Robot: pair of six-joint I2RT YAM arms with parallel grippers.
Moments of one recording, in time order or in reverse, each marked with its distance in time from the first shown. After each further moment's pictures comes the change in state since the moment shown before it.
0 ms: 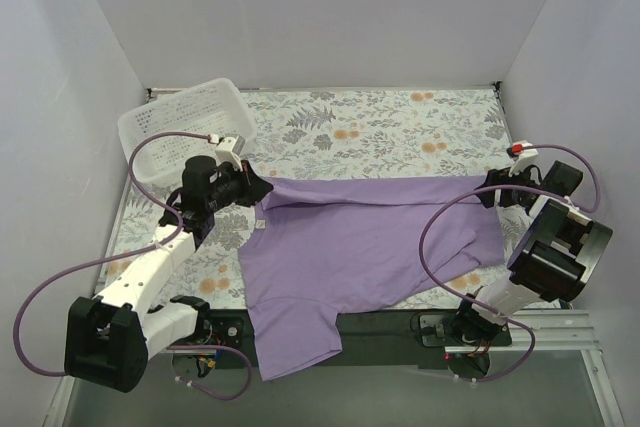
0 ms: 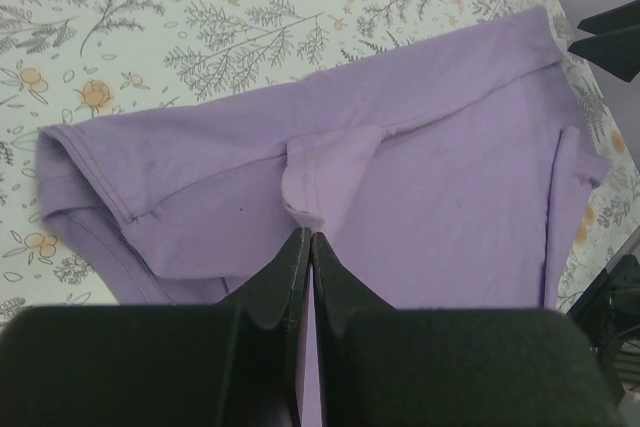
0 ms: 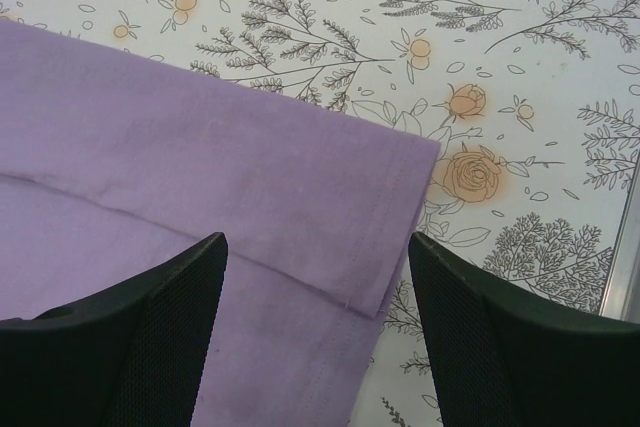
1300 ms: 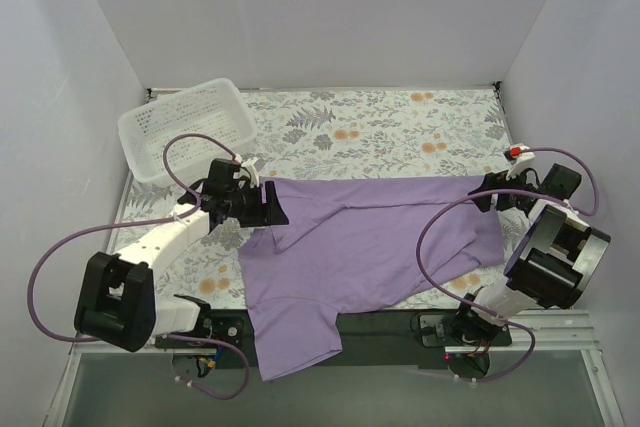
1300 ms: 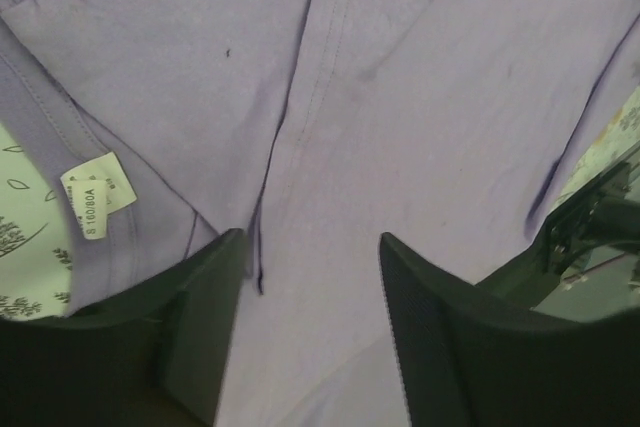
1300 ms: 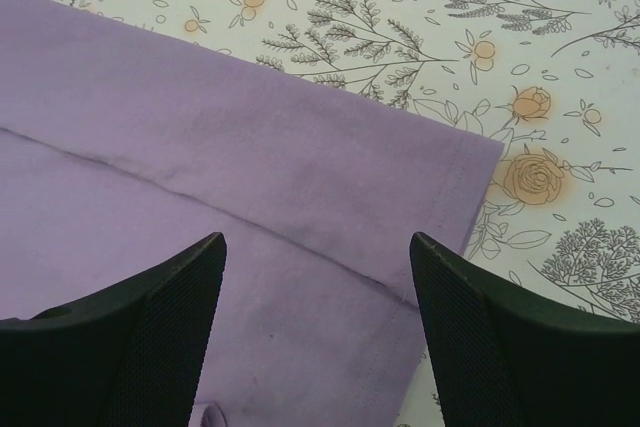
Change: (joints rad) left arm -0.068 0.227 0.079 -0.355 0.040 -0.049; right arm 0.000 -0.040 -0.022 -0.068 -0.069 -0.021
